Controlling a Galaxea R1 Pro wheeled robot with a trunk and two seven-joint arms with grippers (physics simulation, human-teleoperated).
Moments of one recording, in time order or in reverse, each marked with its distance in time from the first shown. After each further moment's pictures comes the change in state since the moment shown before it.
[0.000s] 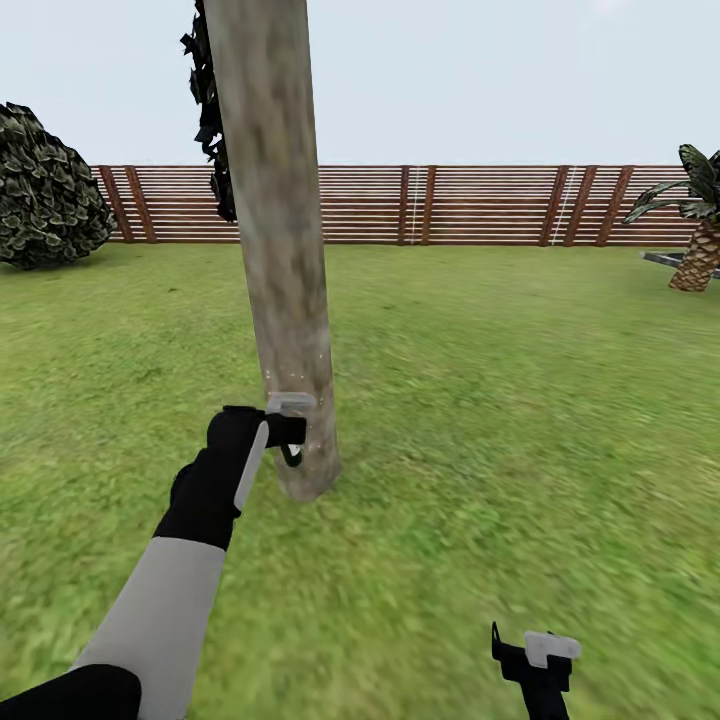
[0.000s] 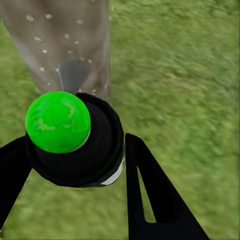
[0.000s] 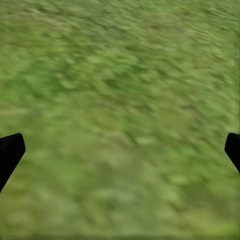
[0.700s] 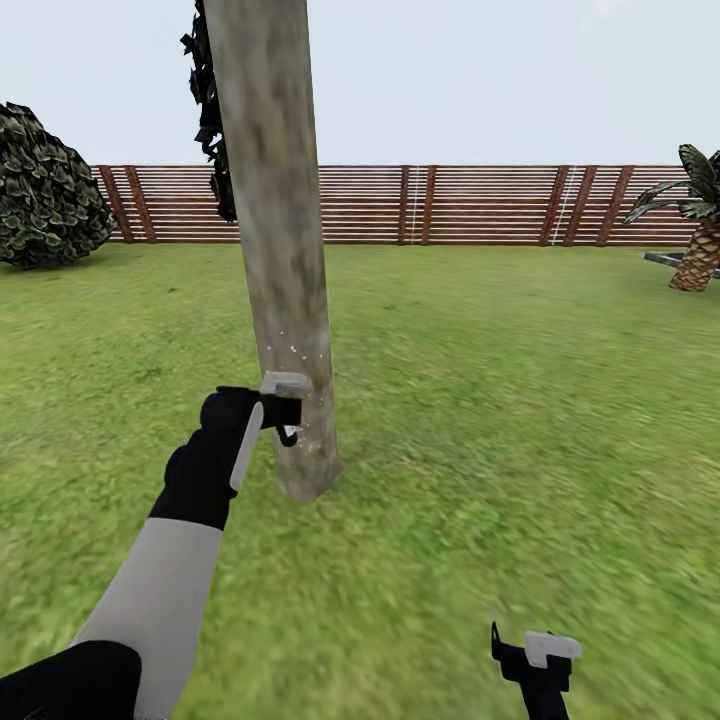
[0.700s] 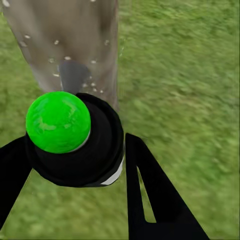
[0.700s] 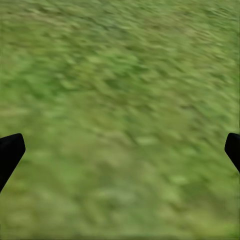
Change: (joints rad) left arm -0.061 0.013 0.001 -0.009 -0.007 0.008 0.000; right arm 0.000 0.001 0.000 0.000 0.000 0.000 0.000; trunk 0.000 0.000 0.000
